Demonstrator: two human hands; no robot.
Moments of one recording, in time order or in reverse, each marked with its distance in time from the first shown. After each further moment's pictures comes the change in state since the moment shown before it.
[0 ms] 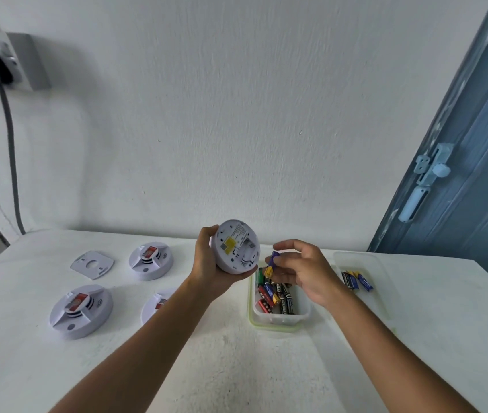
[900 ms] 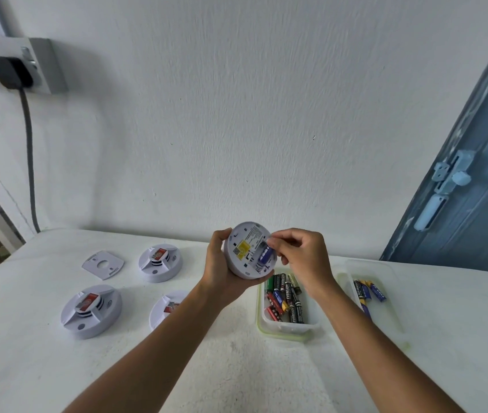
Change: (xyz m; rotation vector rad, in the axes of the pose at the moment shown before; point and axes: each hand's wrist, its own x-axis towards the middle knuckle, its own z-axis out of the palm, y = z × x) left_hand -0.010 0.000 0.011 0.003 -0.081 0.021; right_hand 0.017 -0.011 0.029 -0.374 0.195 -0.487
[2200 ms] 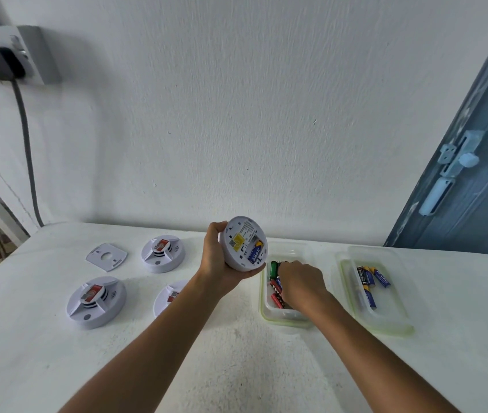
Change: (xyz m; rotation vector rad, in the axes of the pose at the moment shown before) left_hand 0.008 -0.001 -0.017 0.038 0.131 -0.001; right_hand -0.028 0.036 0.010 -1.344 -0.516 0.109
